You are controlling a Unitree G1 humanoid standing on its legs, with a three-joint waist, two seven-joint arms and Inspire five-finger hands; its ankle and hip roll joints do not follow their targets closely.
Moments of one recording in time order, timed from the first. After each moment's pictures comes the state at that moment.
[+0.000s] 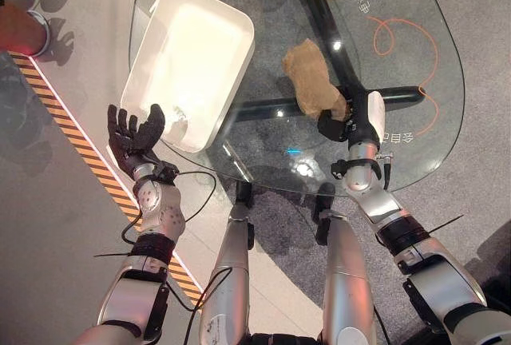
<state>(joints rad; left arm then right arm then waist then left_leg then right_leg) -0.58 0.34 -0.06 0.66 -0.93 -0.54 0.40 -0.71 -0.40 0.41 0.48 0.00 0.04 -0.61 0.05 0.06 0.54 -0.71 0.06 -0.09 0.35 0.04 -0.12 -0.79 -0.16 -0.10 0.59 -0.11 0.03</state>
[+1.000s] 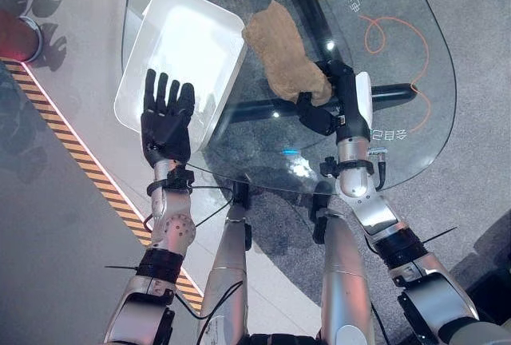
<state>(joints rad) -0.46 0.27 -0.09 0.37 -1.15 -0.42 0.00 -0.61 -0.34 0.35 0.24 -0.16 -0.07 -0.50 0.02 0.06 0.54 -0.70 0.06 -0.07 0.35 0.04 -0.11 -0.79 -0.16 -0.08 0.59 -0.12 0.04</state>
